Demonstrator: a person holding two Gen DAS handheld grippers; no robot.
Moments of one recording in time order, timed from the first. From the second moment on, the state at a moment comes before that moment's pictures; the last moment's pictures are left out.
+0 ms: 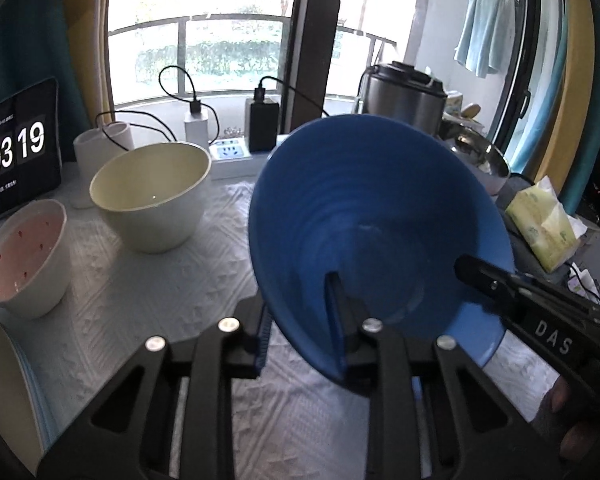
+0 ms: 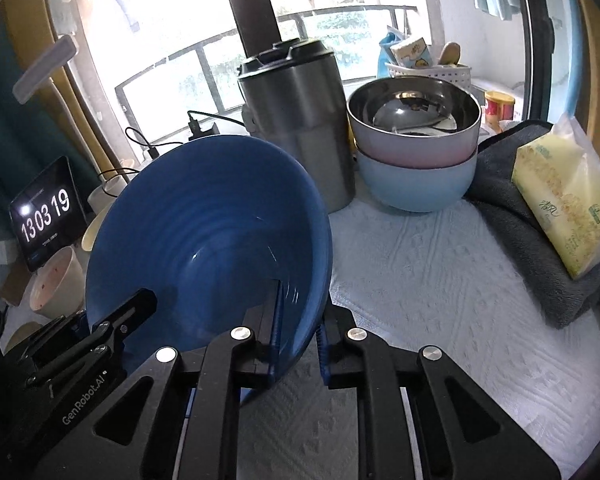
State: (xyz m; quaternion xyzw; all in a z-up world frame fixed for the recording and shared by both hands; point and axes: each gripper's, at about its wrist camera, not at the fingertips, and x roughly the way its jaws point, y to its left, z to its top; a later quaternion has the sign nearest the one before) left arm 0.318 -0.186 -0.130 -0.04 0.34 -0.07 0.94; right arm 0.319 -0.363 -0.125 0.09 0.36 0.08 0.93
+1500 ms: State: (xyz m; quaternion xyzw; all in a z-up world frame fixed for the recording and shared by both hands) left arm 0.199 -0.100 -0.113 -0.08 0.34 -0.06 0.94; right arm 0.212 -0.293 -0.111 0.08 0.37 0.12 0.92
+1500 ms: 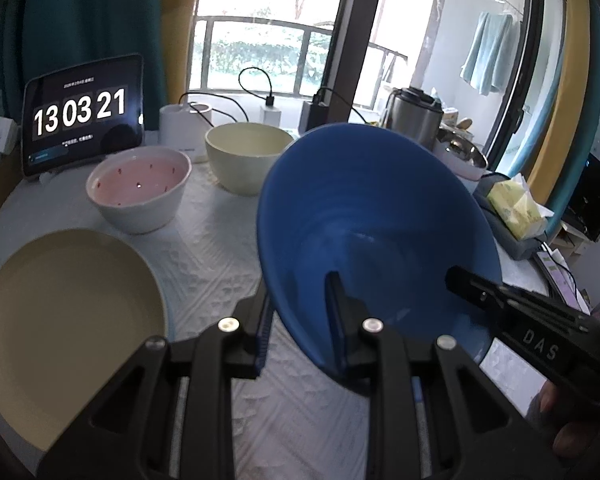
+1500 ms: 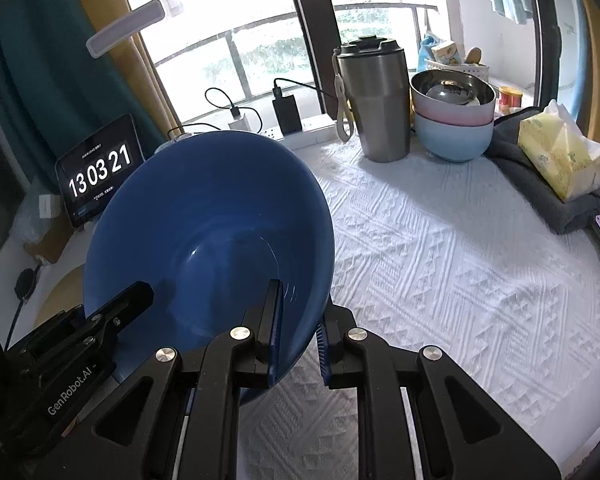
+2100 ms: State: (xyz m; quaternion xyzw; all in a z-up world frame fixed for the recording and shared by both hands) left arm 0.179 -0.086 -0.117 -0.07 0.35 -0.04 0.93; right arm 0.195 -0.273 -0.113 0.07 0.39 0.12 0.91
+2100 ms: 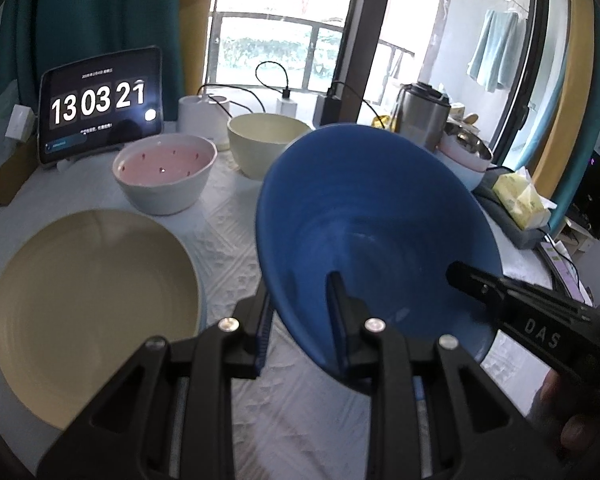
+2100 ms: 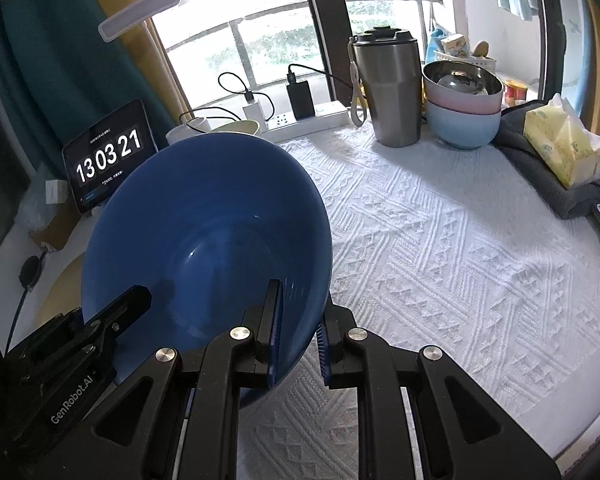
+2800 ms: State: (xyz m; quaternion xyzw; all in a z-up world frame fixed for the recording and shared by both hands) left arm 0.176 -0.066 -0.109 -0.08 0.34 -0.03 0.94; right arm 0.203 -0.280 -0.104 0.08 0.39 0.09 0.91
